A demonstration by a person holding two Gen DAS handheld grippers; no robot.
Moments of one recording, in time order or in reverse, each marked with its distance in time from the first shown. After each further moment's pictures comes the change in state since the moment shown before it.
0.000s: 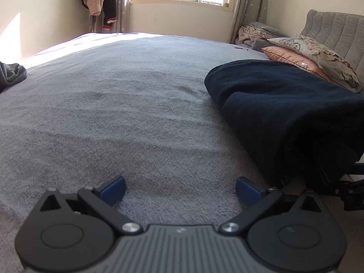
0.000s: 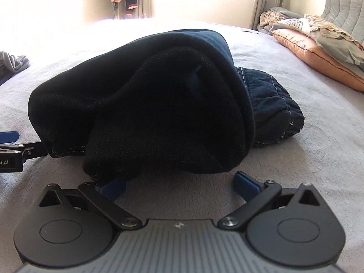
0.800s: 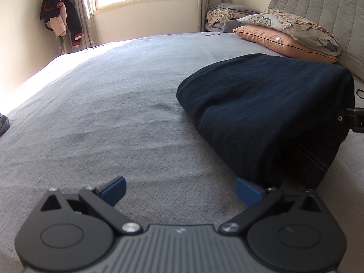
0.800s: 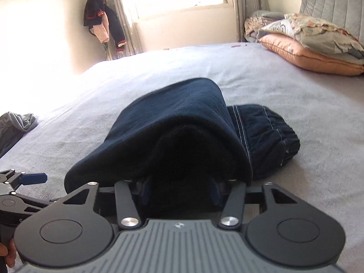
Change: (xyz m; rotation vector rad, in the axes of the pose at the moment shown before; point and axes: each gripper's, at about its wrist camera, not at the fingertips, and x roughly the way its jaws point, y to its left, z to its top) left arm -0.008 -0.024 0.035 0.261 0.027 -0.023; right arm -0.041 0.000 0.047 0.147 -0.193 0.054
